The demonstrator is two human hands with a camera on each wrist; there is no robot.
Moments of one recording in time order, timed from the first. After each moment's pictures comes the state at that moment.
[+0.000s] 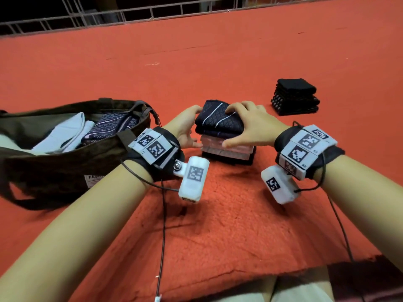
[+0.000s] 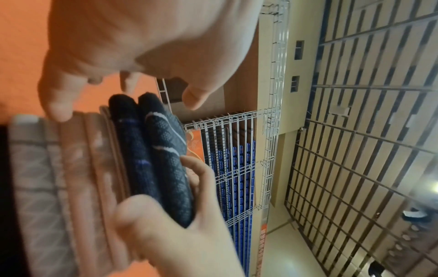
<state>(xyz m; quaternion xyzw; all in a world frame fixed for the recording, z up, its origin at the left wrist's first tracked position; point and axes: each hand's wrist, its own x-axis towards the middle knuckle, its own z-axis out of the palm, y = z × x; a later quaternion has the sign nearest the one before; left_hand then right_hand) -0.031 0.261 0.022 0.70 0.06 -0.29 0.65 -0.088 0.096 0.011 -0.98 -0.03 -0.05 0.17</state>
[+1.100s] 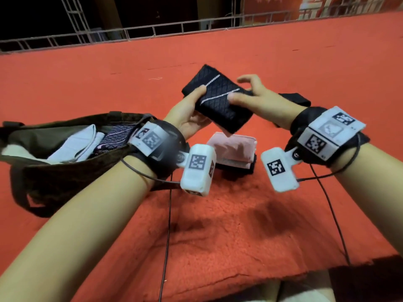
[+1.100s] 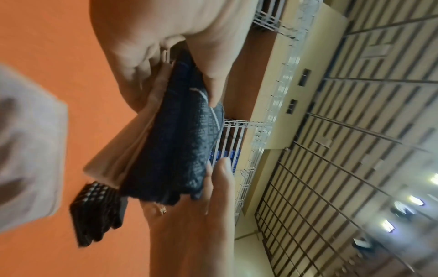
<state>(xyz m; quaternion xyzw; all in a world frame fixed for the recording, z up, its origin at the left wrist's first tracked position) -0.051 0.265 0.075 0.54 0.00 -0.18 0.82 -0.097 0.102 0.082 -0.87 -0.04 -0.07 0.49</state>
